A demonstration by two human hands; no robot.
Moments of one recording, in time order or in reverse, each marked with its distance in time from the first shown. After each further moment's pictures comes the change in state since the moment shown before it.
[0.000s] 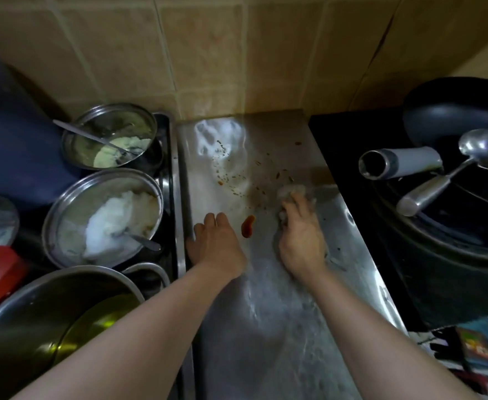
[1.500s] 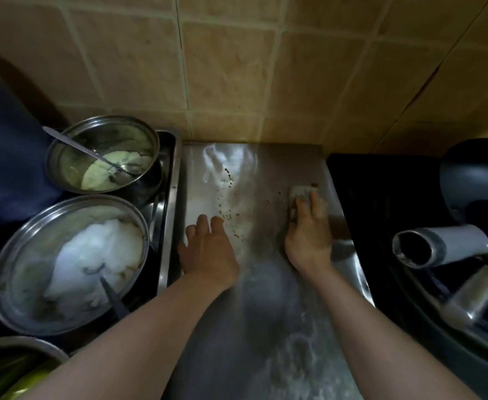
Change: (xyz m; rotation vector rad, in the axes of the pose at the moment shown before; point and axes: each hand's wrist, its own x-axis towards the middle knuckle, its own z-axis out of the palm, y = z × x) left_hand 0.075 0.010 -0.015 -0.049 0.087 -0.061; right_hand 0.113 0.010 0.015 -0.064 -0.086 0.001
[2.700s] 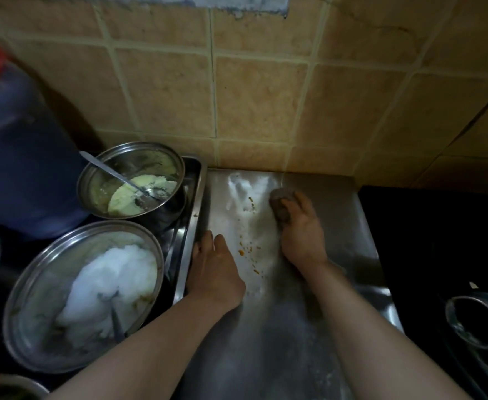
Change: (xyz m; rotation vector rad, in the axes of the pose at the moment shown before) left_hand 0.023 -0.016 -0.007 -0.125 0.092 -0.036; right_hand 0.064 -0.036 0.031 0.152 -0.039 -0.184
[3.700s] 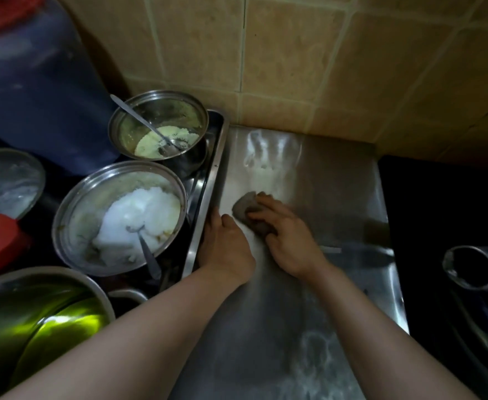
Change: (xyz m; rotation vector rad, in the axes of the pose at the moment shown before) left_hand -0.051 0.000 0.008 -0.033 -0.075 -0.124; right_hand -0.086 -0.024 -0.012 0.146 -0.413 -0.352
